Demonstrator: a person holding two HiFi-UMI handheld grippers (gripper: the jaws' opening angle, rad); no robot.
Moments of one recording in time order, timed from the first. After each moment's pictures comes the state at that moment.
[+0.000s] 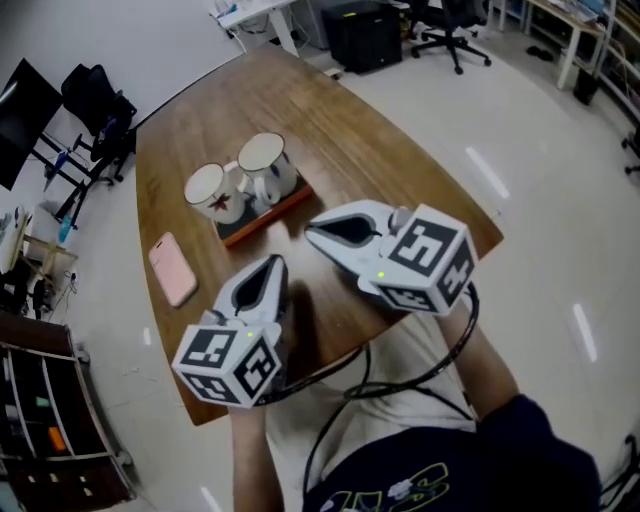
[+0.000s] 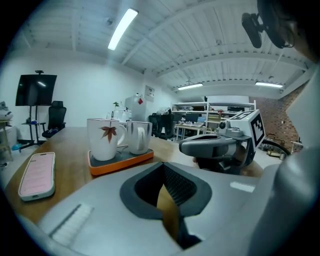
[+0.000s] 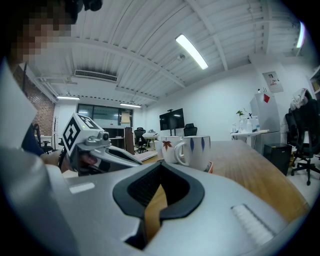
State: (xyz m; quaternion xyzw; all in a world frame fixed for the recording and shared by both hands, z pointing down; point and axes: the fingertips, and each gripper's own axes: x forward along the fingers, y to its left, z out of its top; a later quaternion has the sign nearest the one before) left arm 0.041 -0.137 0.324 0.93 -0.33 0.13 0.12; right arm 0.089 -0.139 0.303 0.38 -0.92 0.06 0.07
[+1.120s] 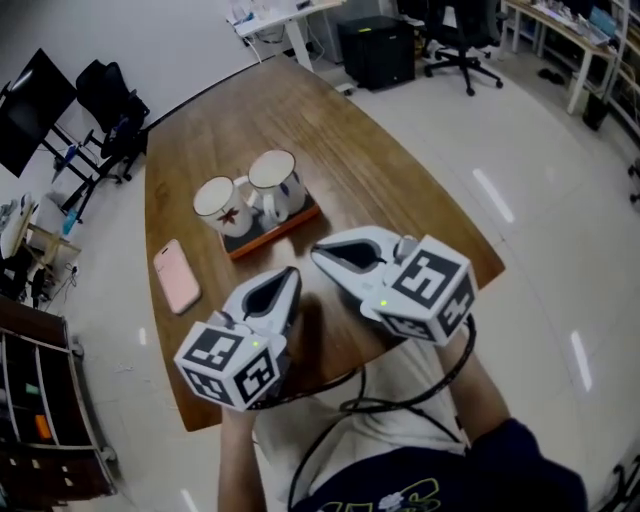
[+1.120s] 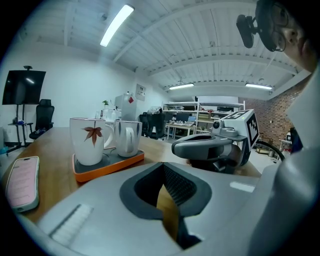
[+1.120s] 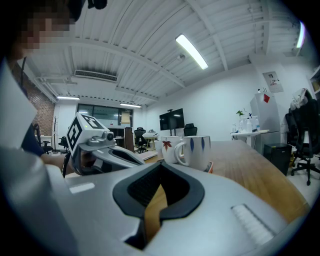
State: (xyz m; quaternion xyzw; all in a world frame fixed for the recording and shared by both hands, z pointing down) left arm 0.059 -0.132 0.325 0.94 -0.28 0.14 0.11; right arm 0.090 -0.133 0.303 0.38 -0.92 0.06 0.08
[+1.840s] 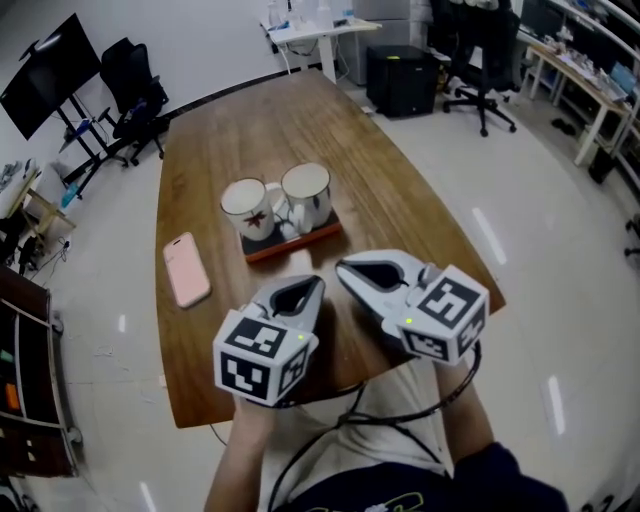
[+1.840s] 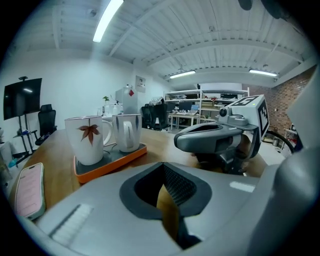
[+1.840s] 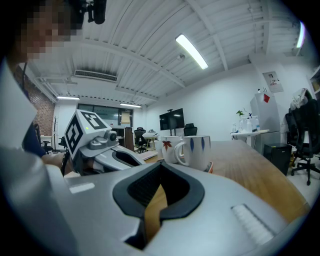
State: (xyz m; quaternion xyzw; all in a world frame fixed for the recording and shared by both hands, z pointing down) left arm 0.067 -0.139 0.338 0.93 -0.29 0.20 0.10; right arm 0.091 -0.135 0.302 0.38 -0.92 0.07 0.07
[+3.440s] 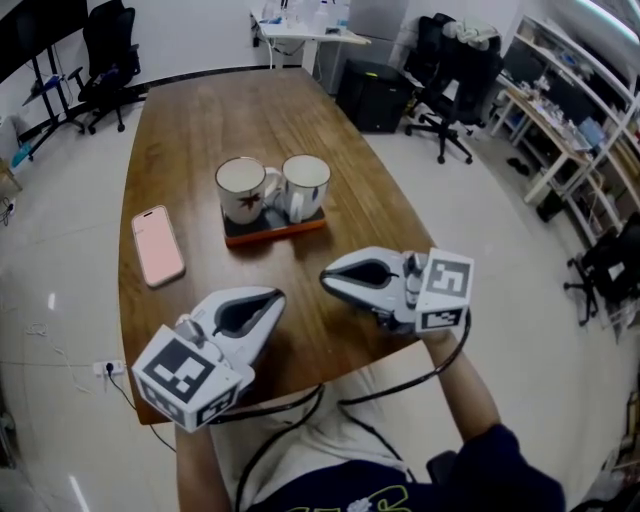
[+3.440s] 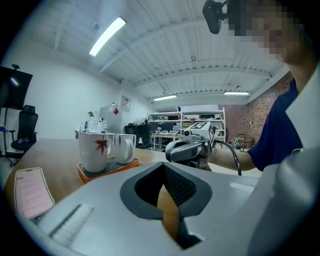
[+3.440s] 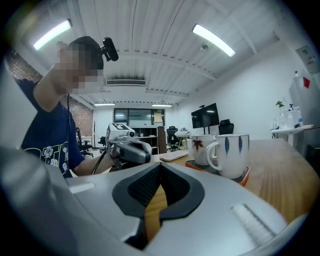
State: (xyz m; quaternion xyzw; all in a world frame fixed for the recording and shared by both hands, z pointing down) left arm 0.015 -0.099 0.301 0.98 -0.20 0.07 0.06; right arm 0.066 -0.110 0.301 0.17 -0.98 0.05 0.08
